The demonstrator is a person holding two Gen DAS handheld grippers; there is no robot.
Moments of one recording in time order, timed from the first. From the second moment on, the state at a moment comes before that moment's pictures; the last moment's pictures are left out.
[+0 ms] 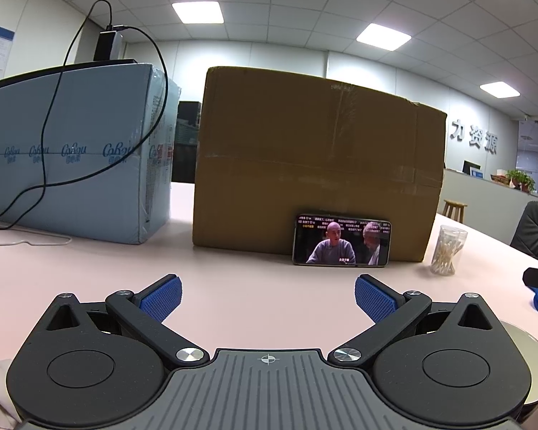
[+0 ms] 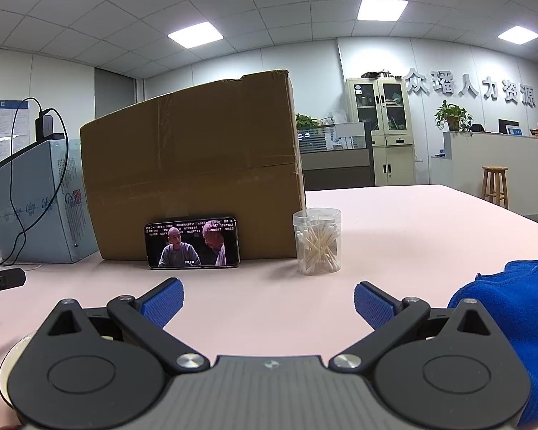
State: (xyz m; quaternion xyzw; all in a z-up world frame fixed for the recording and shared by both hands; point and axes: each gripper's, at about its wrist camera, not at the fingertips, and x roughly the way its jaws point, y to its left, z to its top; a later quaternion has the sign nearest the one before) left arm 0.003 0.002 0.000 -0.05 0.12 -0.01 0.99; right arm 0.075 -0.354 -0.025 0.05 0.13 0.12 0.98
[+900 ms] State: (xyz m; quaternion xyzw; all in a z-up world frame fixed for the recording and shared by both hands) left arm 0.002 0.004 0.000 -0.05 0.12 0.00 0.99; right arm 0.080 -0.357 -0.025 0.06 0.14 0.11 0.98
